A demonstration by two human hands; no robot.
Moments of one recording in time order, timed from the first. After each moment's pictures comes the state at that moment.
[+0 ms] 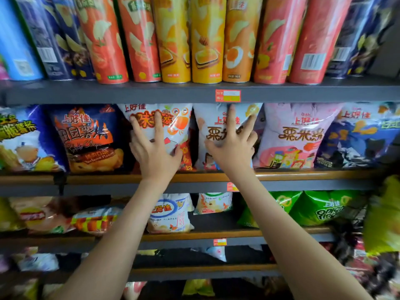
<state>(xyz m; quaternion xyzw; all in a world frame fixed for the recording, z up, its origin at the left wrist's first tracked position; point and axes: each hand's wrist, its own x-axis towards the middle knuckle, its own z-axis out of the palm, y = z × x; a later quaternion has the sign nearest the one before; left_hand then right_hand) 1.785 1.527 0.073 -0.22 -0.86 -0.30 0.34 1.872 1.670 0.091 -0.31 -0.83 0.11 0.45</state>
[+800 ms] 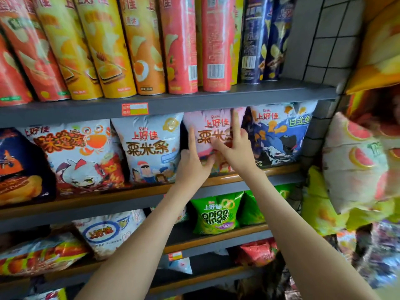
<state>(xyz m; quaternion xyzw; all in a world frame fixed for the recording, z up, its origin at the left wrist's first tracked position) 1.913 1.723 0.078 -0.37 -0.81 -0.45 0.07 1.981 1.843 0.089 -0.20 -0.82 0.30 0.44</state>
